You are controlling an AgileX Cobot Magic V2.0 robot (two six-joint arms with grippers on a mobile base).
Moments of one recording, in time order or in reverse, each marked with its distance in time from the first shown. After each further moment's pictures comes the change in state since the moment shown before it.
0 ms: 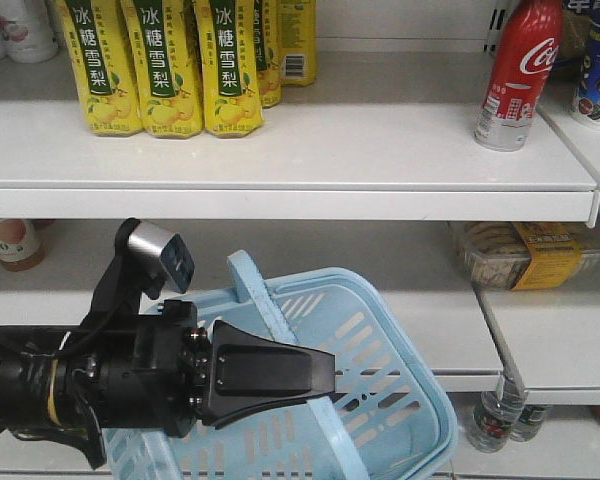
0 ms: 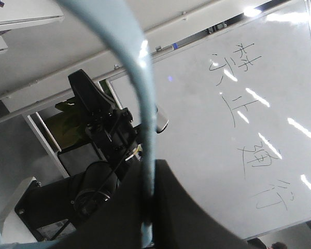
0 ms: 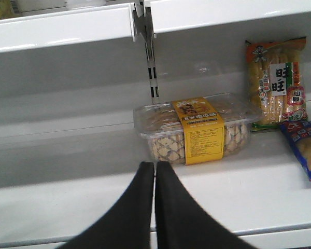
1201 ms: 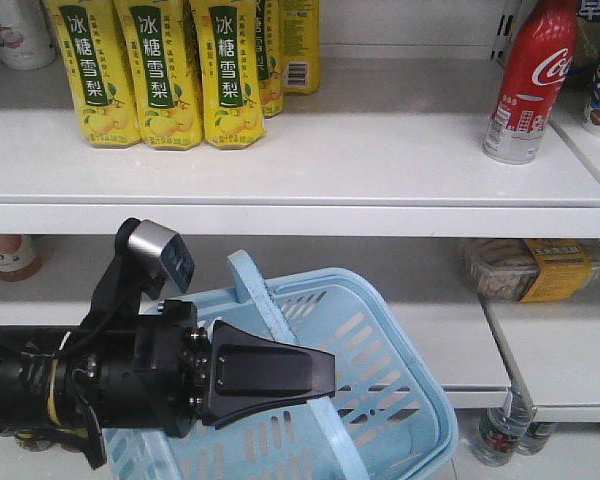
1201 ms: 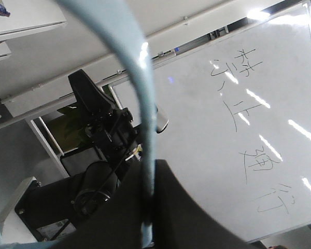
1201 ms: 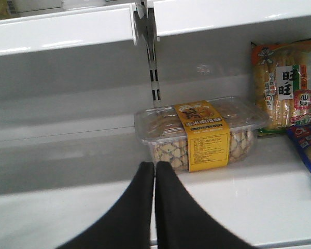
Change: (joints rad) left arm 0.000 0.000 0.000 0.000 0.000 0.000; right arm 0.000 0.000 0.000 0.000 0.000 0.000
